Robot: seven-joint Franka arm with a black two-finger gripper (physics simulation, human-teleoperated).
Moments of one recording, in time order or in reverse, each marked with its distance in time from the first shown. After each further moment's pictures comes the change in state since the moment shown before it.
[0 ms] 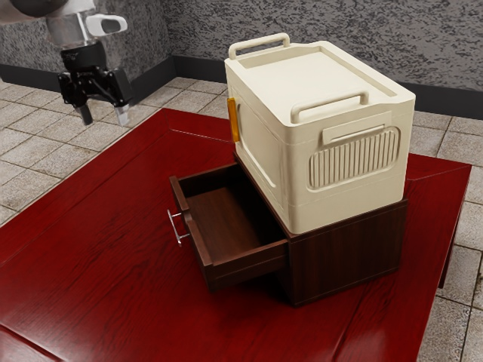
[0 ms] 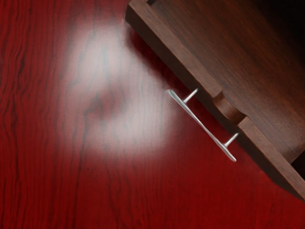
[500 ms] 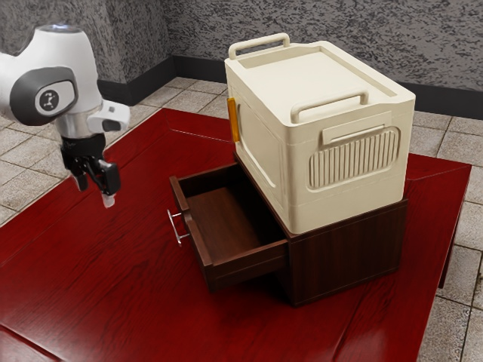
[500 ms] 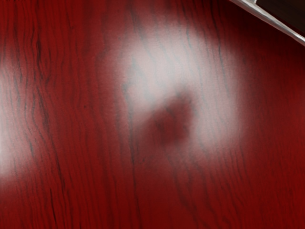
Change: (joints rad) arm -0.106 -0.286 0.004 -0.676 0.284 0.441 0.143
